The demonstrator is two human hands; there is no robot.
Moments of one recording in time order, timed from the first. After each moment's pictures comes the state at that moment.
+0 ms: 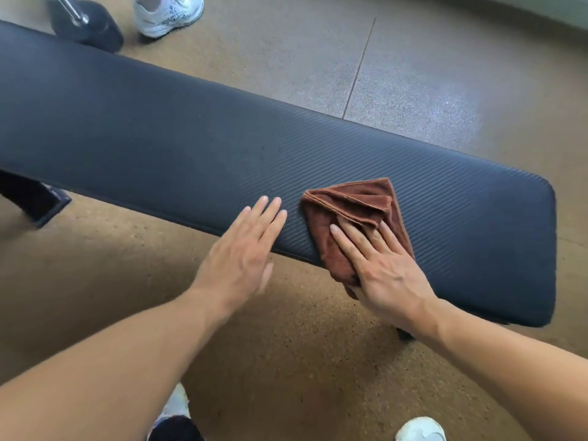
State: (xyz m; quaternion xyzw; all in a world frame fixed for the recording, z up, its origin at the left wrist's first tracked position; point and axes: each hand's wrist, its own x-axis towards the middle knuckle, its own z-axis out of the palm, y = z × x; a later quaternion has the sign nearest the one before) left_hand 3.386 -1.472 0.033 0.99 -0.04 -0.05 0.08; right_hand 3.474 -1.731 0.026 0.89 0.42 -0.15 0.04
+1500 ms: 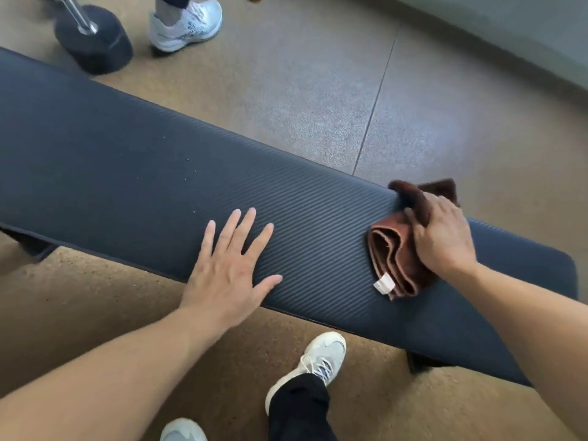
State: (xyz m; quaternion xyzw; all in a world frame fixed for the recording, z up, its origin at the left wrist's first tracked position) left_hand 3.429 -1.318 0.047 0.98 0.05 -0.14 0.13; right_hand 3.625 -1.630 0.051 0.98 0.14 -0.12 -0.09
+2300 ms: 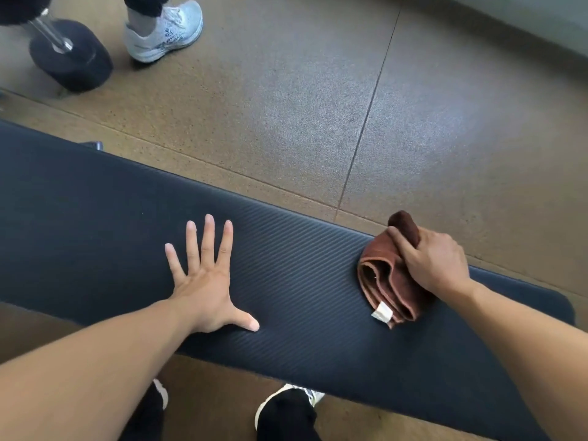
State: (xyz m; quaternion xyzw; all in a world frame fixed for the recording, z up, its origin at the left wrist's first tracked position) left_hand 3.537 -1.323 0.065 0.87 0.17 -0.44 0.15; right_hand 3.695 -1.642 0.058 0.97 0.03 -0.24 -0.04
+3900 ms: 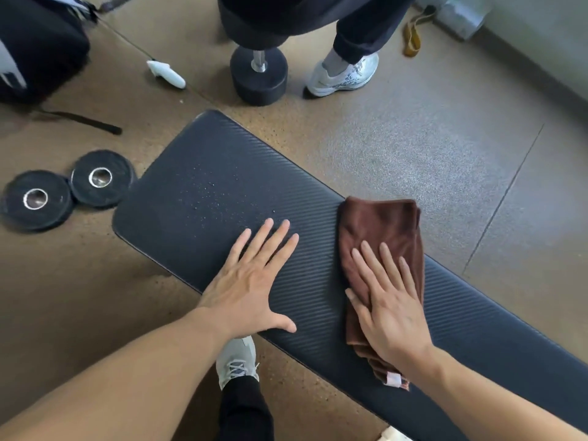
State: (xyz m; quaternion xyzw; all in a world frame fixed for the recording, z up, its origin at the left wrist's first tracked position) left_hand 3.427 -0.988 0.044 0.96 0.11 -0.20 0.17; right_hand 3.556 -1.230 0.036 0.90 0.39 -0.20 -0.02
